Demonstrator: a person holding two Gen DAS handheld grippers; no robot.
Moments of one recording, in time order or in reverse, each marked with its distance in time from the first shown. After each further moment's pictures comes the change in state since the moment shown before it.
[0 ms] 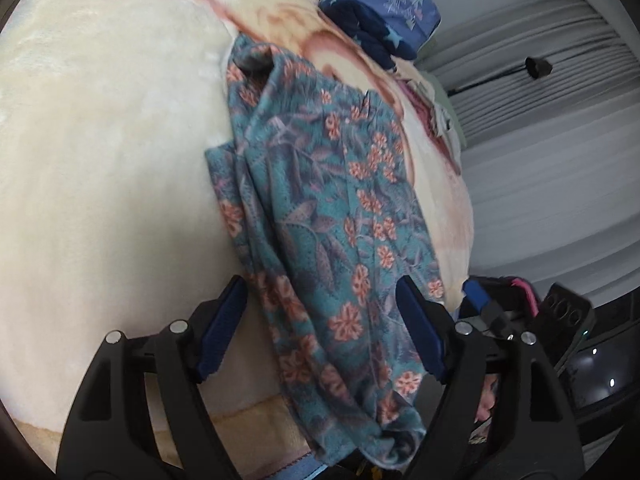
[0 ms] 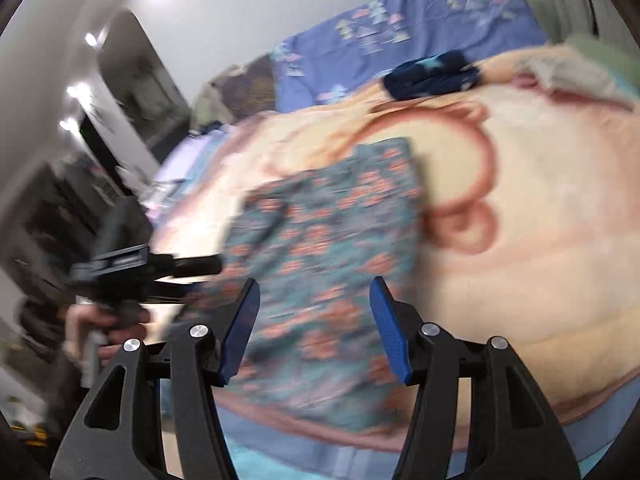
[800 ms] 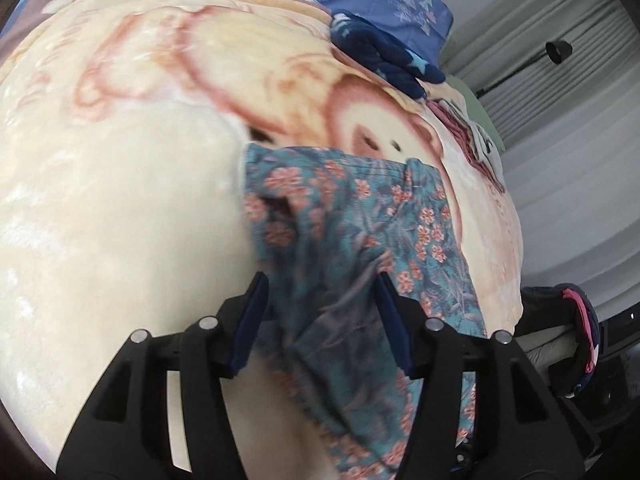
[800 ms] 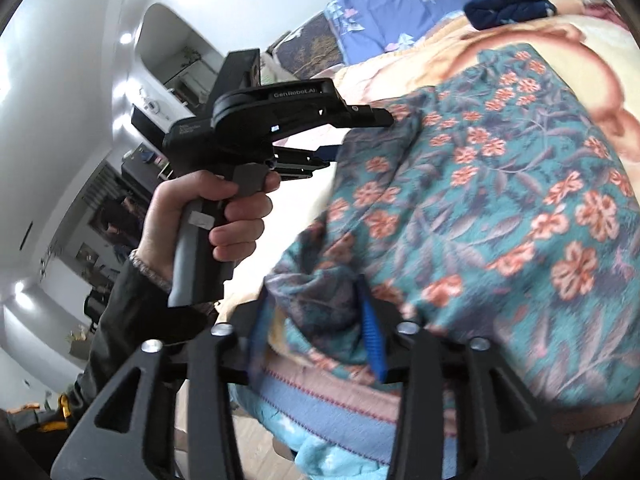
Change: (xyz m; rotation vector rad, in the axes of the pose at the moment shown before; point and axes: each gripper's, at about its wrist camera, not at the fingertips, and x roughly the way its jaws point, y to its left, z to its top) left arm -0.004 0.002 0.074 0.107 -0.081 0.190; right arm 0.057 0.079 -0.054 0.060 0.111 0.352
